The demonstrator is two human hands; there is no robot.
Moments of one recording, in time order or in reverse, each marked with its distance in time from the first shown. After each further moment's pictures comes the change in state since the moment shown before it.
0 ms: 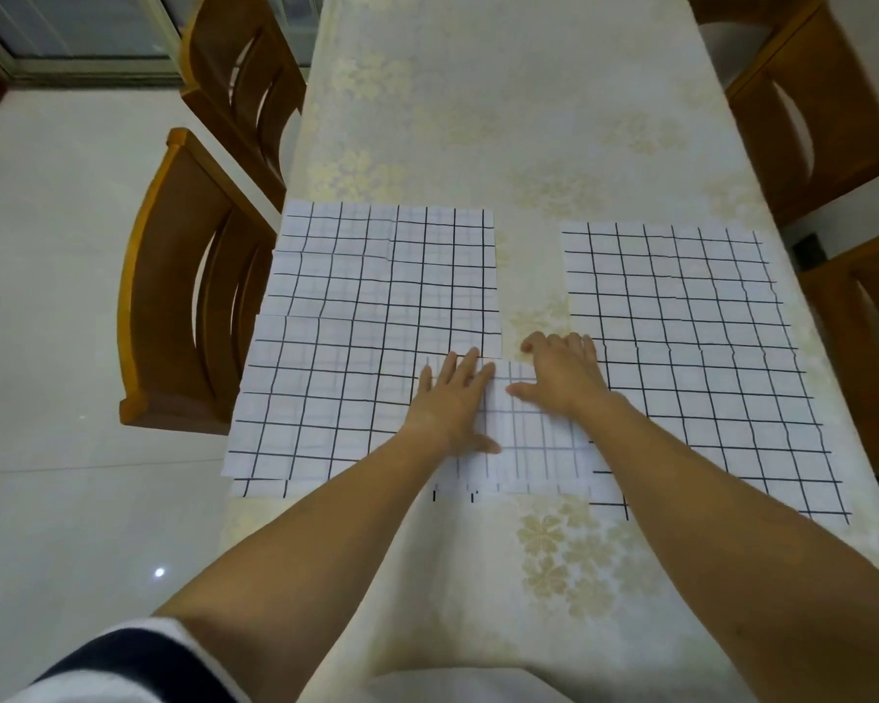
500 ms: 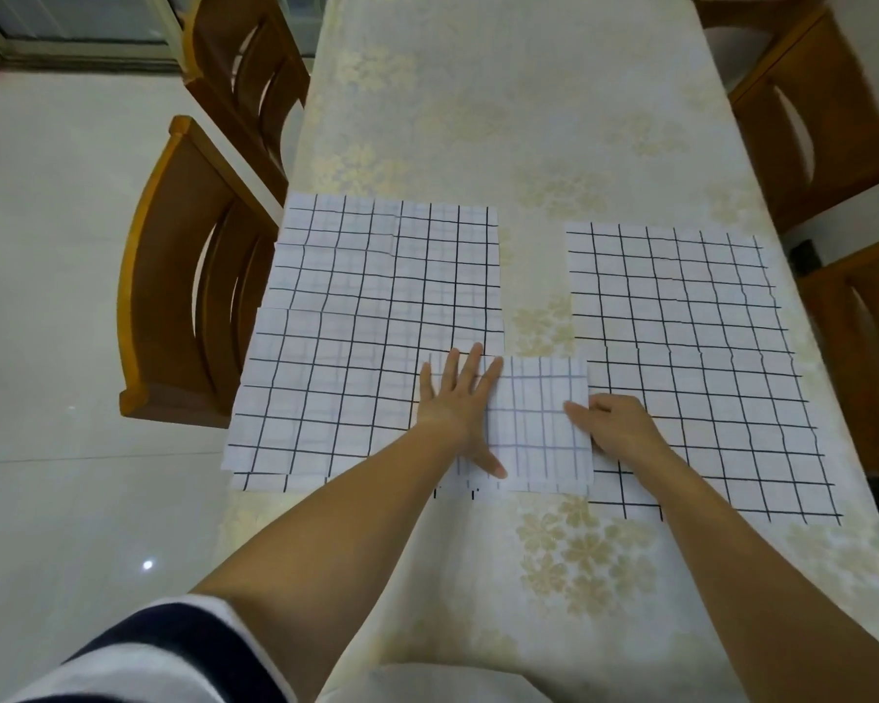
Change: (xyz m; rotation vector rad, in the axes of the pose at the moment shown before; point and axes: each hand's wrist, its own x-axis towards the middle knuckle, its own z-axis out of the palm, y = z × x) left_hand 0.006 0.007 0.006 0.145 -0.179 -0.088; right_hand -0.073 0.044 0.011 0.857 -0.076 0.422
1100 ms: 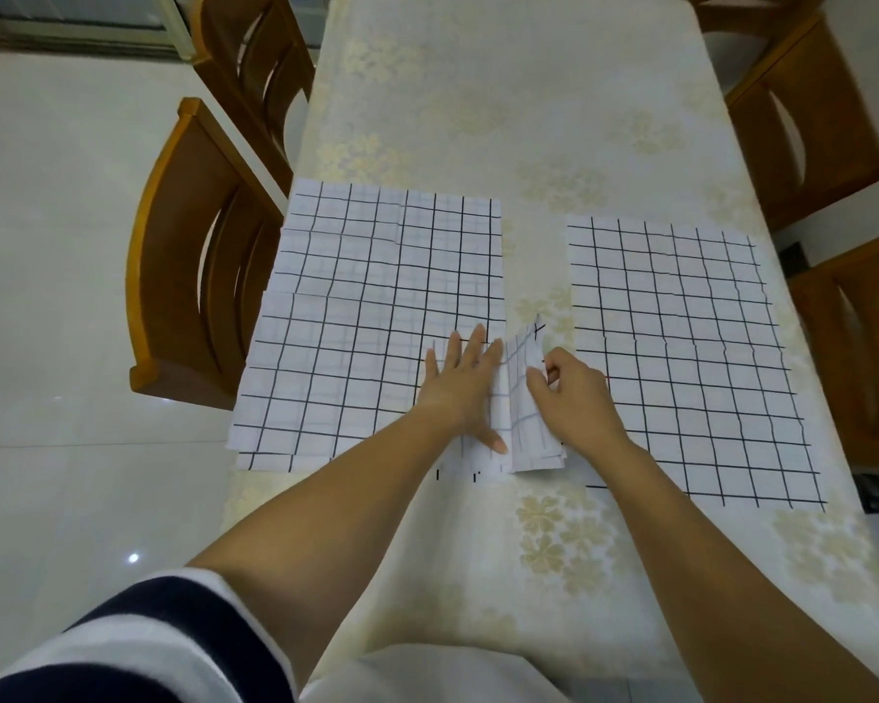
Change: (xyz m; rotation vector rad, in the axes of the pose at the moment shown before) left_hand -0.007 -0.005 -0.005 -0.159 0.132 0.076; right_hand -0.054 -0.070 0.035 -0.227 0.162 -0.387
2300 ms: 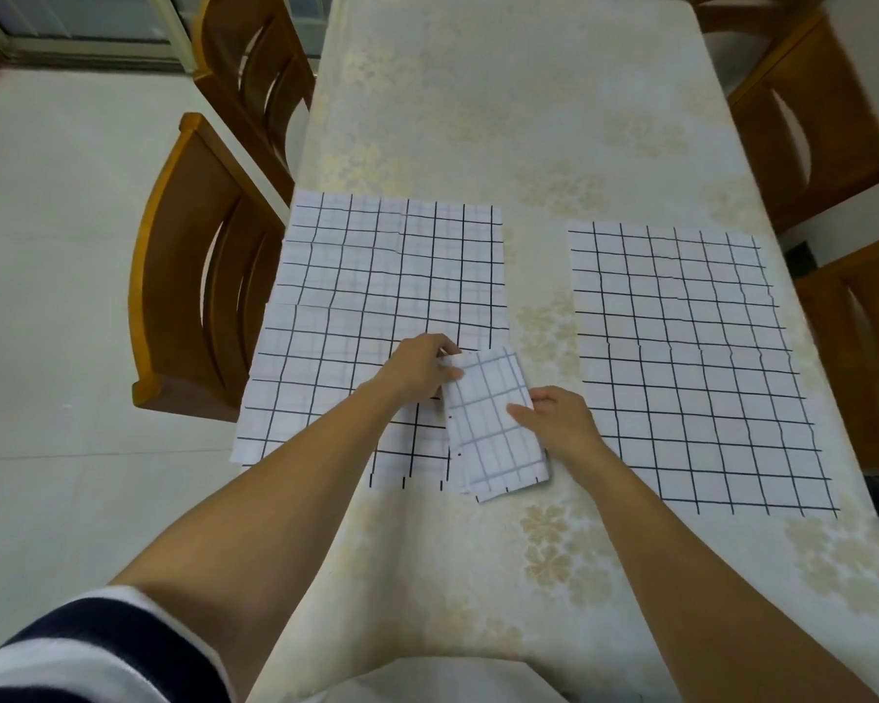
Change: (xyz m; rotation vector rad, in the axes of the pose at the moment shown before) left_hand 0.003 -0.059 -0.037 -0.567 0.152 -0.109; right_hand 0.007 0.024 0.031 0.570 -0.179 0.388
